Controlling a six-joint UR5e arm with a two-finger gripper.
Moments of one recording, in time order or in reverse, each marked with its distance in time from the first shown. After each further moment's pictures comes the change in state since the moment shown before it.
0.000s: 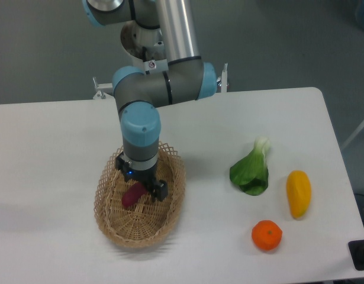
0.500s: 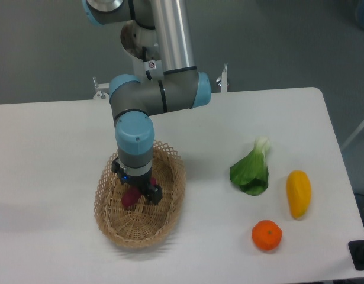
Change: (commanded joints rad) arm -0.015 -0.026 -0.003 0.002 0.003 -0.003
